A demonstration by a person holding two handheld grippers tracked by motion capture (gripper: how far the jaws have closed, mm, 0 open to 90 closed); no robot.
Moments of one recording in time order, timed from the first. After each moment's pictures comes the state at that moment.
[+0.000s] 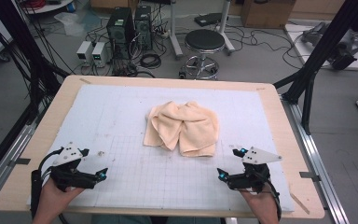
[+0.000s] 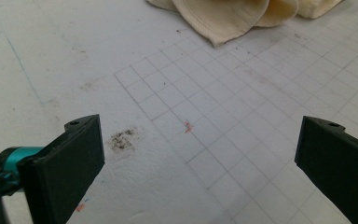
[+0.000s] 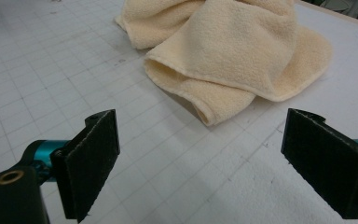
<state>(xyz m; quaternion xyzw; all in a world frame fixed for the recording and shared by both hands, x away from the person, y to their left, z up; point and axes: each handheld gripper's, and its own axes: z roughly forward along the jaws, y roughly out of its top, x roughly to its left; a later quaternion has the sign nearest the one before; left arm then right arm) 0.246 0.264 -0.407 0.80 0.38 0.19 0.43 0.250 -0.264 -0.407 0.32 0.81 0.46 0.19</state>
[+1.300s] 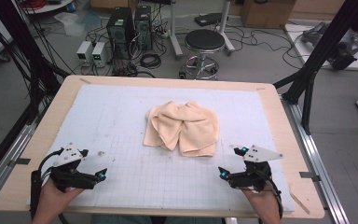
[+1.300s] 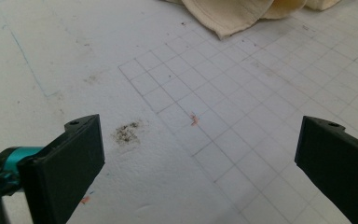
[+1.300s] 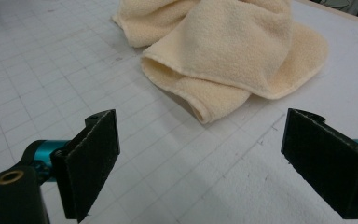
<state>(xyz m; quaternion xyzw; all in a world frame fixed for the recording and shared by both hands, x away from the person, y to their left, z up) 0.245 0.267 -0.411 0.80 0.38 0.20 0.42 0.254 -0.267 -0.401 0.32 0.81 0.45 0.19</state>
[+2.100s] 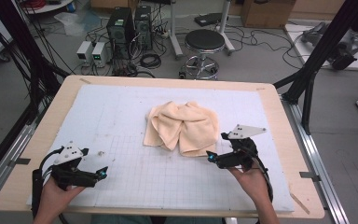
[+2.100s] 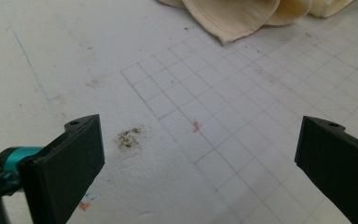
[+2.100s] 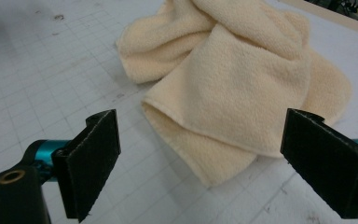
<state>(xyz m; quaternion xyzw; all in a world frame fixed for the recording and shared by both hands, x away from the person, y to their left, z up) 0.248 0.266 -0.409 0.79 0.39 0.20 0.42 0.304 -0.228 -0.374 0.31 0.83 0.44 0.15</state>
